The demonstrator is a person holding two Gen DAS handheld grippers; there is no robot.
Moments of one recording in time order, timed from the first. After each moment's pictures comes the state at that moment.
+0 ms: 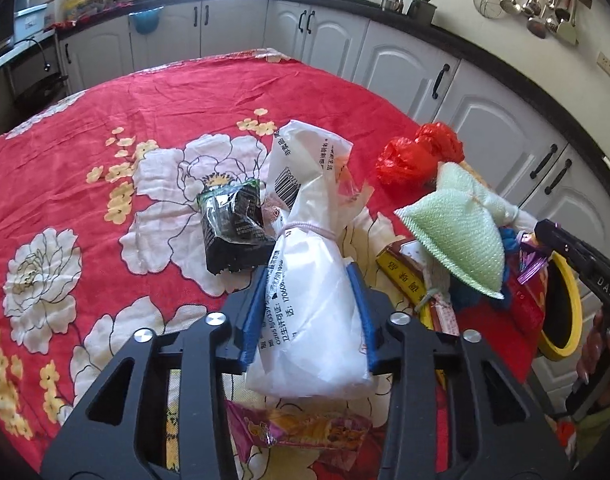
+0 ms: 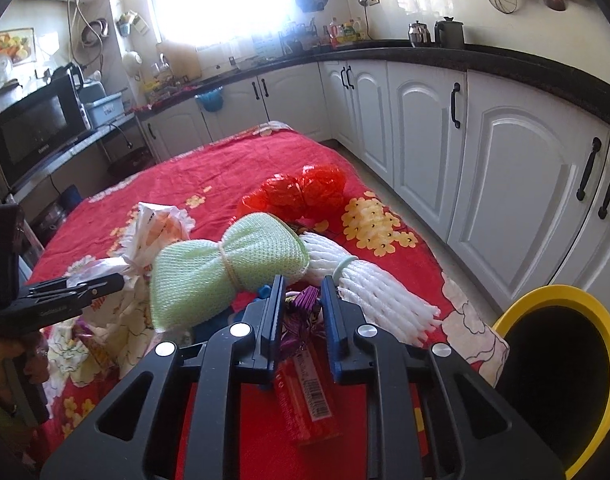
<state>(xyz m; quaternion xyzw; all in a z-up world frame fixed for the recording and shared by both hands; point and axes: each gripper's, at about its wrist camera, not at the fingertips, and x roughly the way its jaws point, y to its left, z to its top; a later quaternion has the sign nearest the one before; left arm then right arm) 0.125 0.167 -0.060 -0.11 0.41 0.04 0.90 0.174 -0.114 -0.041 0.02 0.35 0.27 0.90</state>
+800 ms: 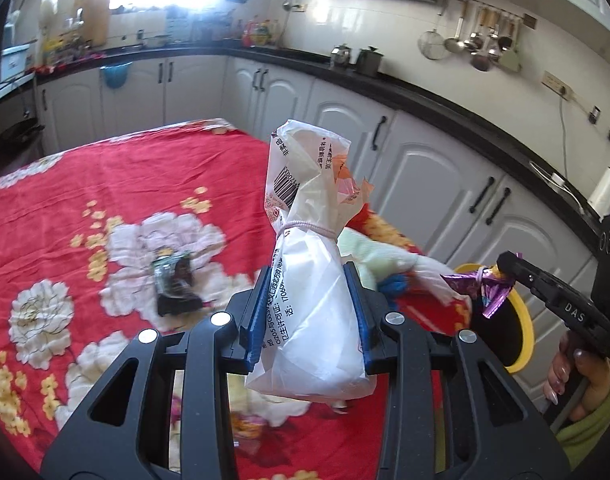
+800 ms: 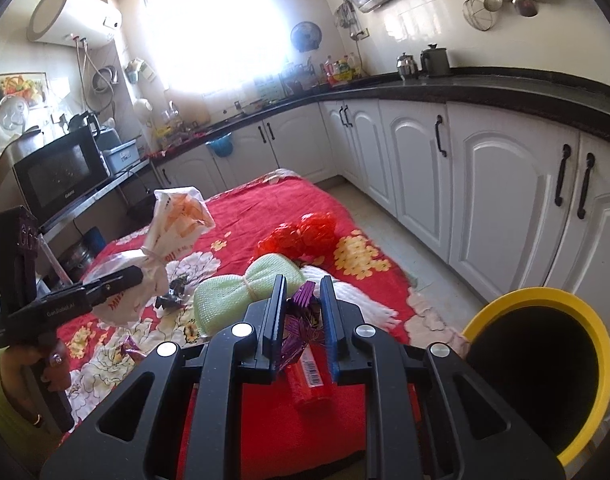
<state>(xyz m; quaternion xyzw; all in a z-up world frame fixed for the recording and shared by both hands) 0.100 0.108 0.013 -0.10 0.32 -0.03 0.94 0.130 -0.175 0.010 0.07 0.29 0.27 0.91</state>
